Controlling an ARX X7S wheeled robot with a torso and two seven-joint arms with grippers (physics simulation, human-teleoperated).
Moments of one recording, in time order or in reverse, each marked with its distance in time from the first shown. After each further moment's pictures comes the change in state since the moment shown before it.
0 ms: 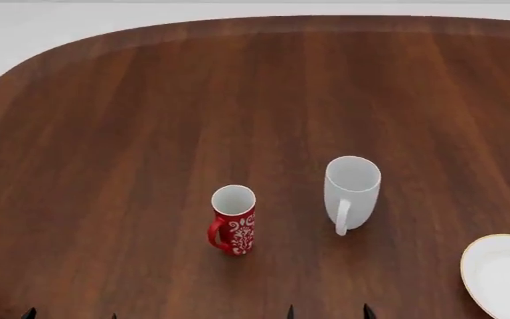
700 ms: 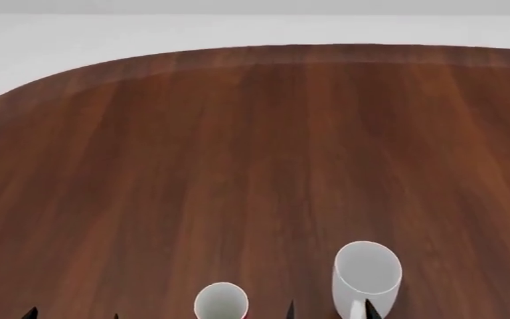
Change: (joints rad) left arm -0.002 -0.018 0.027 0.027 -0.019 -0.032 -0.032; right arm 0.007 0.023 -0.029 0.013 -0.002 -0.042 0.029
